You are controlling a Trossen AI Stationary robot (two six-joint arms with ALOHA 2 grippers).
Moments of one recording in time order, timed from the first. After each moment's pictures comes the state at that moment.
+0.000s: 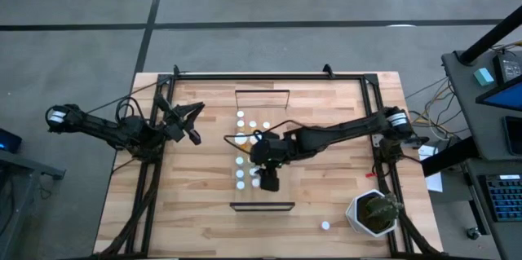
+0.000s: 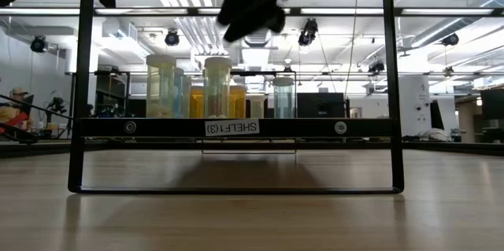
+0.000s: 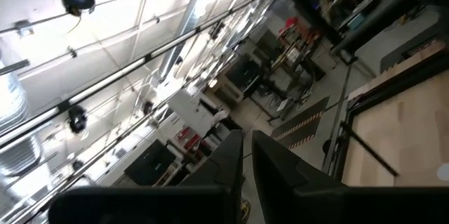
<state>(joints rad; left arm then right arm) -0.24 0.56 0.34 0.62 -0.79 1.08 0.17 1.91 1.65 -0.65 0.00 0.23</state>
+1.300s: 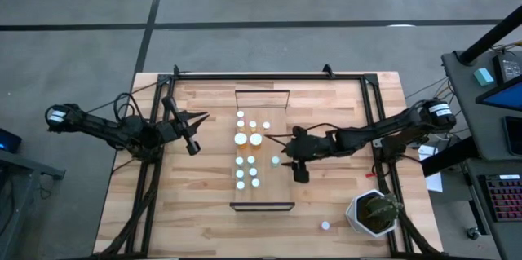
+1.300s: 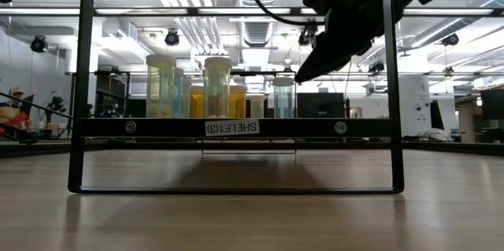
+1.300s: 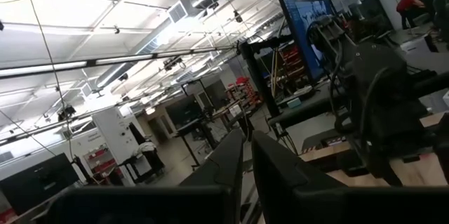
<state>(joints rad) -0.24 0.59 0.36 0.63 -0.55 0.69 0.15 1.50 0.85 -0.06 0.10 0.10</state>
